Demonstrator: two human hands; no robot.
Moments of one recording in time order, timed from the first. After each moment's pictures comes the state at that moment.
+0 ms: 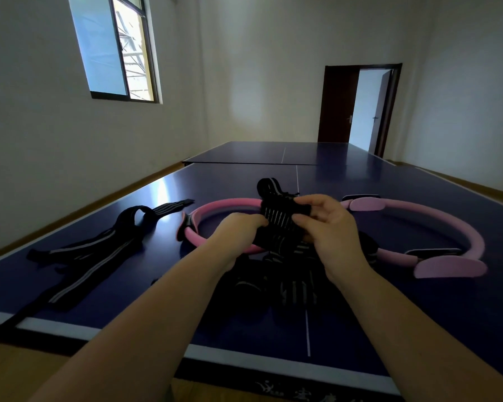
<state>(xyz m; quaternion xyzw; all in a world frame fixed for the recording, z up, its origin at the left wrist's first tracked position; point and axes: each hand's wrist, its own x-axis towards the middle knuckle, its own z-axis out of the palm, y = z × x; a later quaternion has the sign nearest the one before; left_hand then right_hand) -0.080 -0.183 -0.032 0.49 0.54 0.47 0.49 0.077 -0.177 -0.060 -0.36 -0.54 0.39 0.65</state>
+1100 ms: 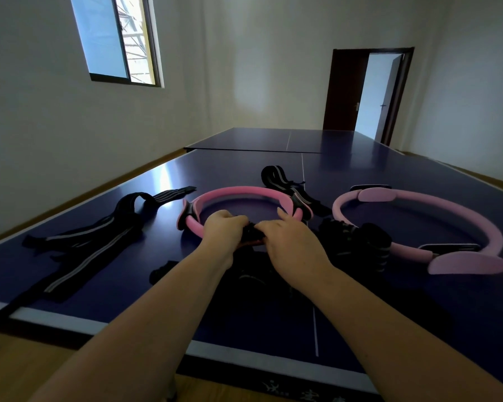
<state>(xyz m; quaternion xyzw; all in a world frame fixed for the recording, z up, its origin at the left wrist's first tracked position) -0.100 -0.138 -0.077 0.40 0.56 0.58 0.45 0.038 -0.137 -0.103 -0.39 -0.85 -0.18 0.32</state>
